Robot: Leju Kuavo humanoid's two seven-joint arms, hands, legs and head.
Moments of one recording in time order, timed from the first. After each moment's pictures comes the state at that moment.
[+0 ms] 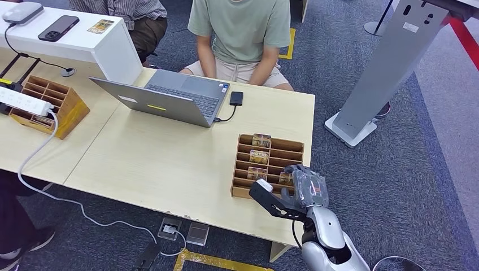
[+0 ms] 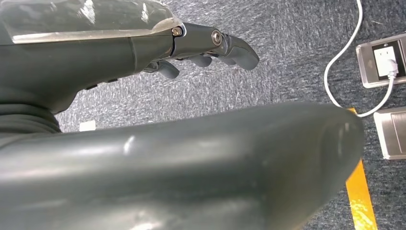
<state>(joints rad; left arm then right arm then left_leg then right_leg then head) -0.13 0.07 -1.15 -0.22 0.97 0.41 -0.17 -0.35 -0.08 0.72 -1.25 1.01 0.03 0.38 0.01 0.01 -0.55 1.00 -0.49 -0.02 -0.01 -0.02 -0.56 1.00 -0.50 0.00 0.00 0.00</state>
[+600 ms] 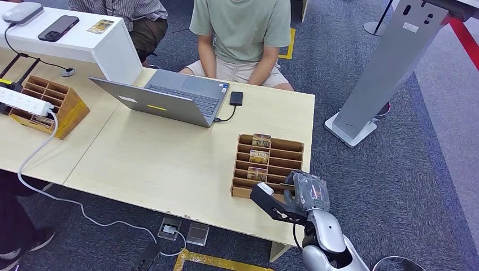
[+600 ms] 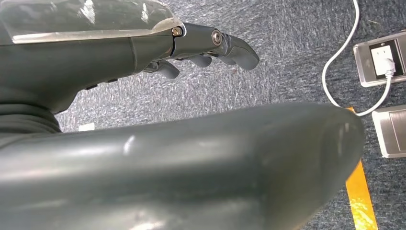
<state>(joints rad) -0.13 0.07 -1.15 -0.22 0.95 0.40 -0.18 -0.33 -0.09 0.71 -1.27 1.02 0.05 0.40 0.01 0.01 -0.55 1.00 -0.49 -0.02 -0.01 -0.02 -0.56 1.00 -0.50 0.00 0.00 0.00</state>
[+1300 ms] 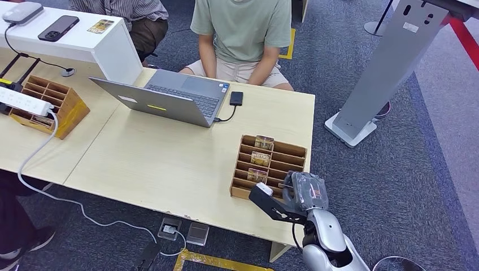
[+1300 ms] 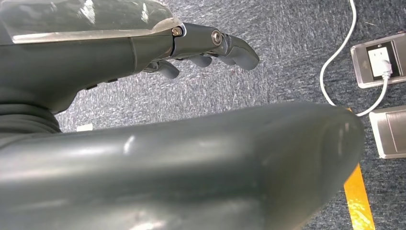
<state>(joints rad) -0.13 0.07 -1.15 -0.22 0.95 0.41 -0.18 -0.34 -0.09 0.71 -1.27 1.00 0.04 0.35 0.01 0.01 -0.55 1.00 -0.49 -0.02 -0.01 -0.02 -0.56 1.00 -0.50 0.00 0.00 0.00</state>
